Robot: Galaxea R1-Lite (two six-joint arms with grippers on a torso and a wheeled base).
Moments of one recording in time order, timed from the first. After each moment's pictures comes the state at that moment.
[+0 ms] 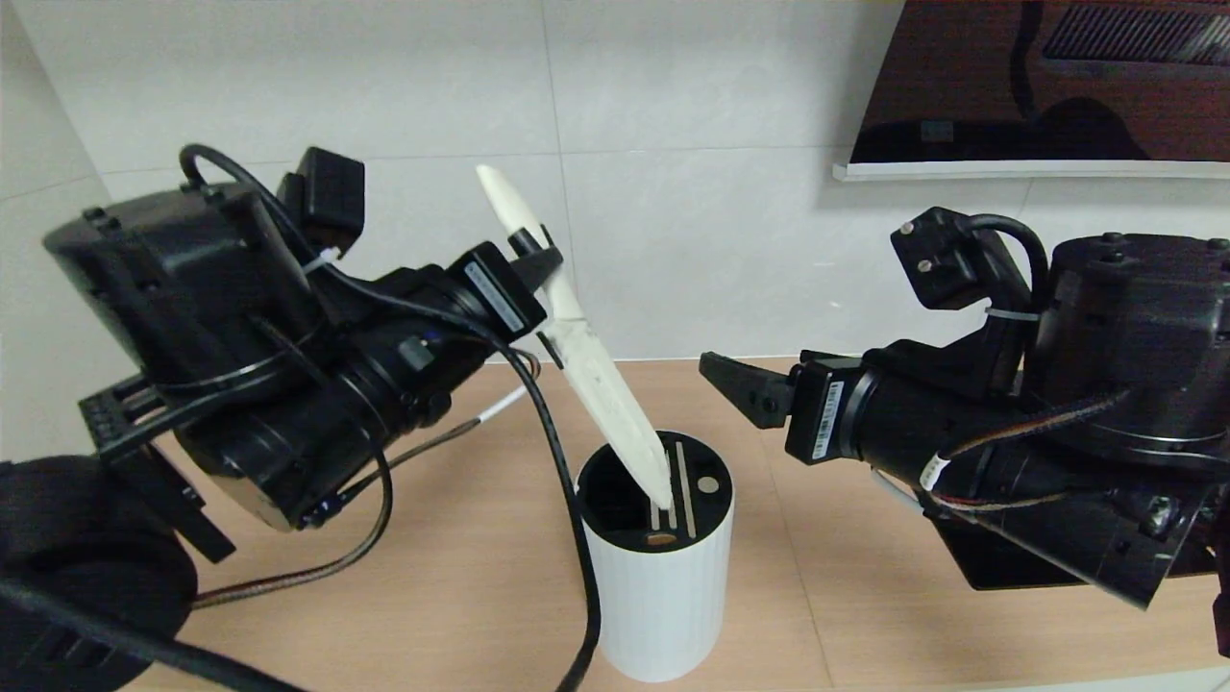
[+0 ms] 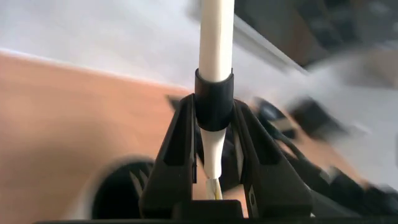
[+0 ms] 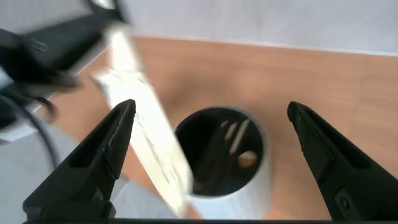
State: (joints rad) left arm -0.63 1.59 -0.84 -0.87 0.23 -0.56; right arm 0.86 1.58 -0.86 -0.63 -0.28 0.30
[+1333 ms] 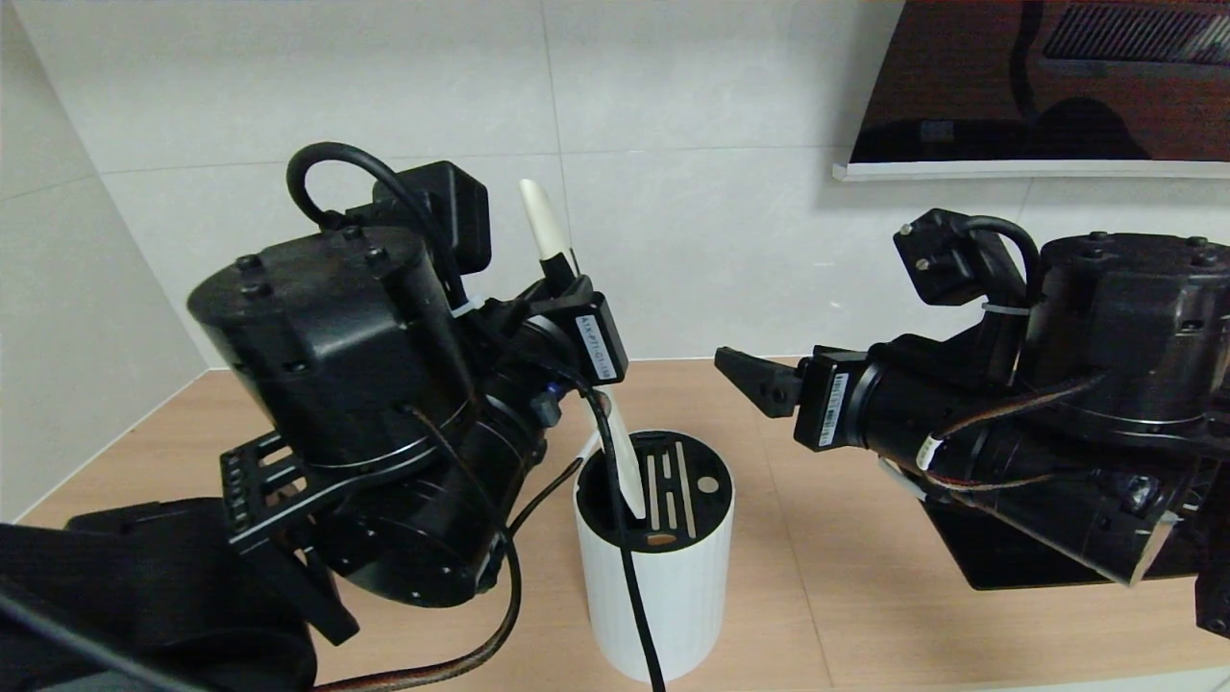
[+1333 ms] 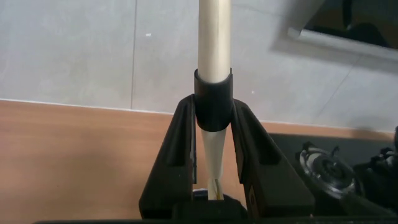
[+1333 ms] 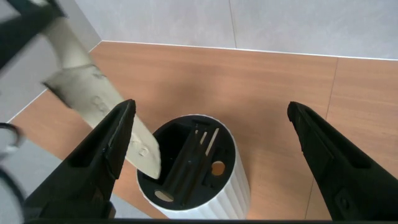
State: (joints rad) left arm -0.87 1.69 -0.87 -0.93 0.73 -0.19; right arm 0.82 1.59 -0.87 -0.63 -0.28 0.28
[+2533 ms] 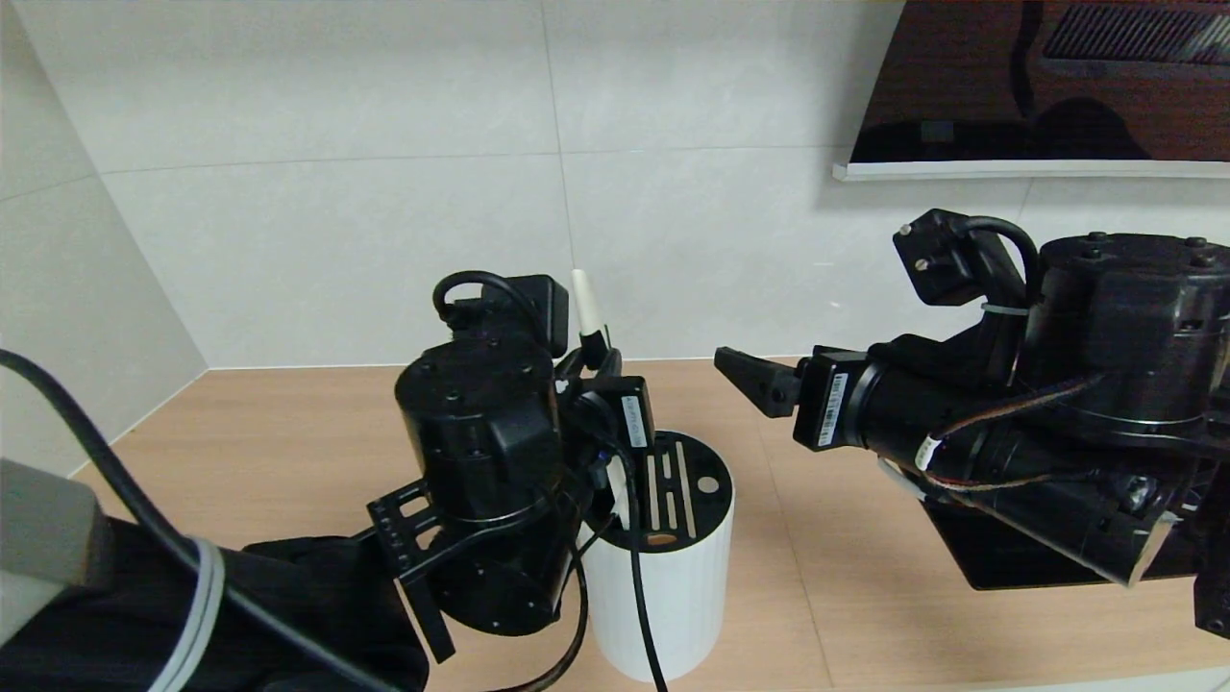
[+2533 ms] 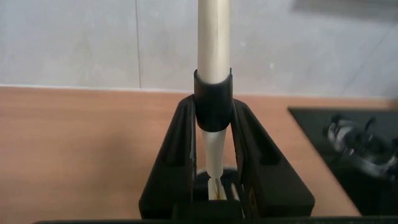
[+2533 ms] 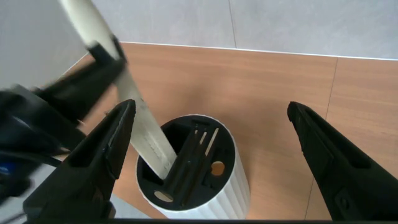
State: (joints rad) left arm -0.86 1.84 -0.80 -1.03 0.73 -0.17; right arm 0.82 1.59 -0.87 -0.64 -0.29 0.28
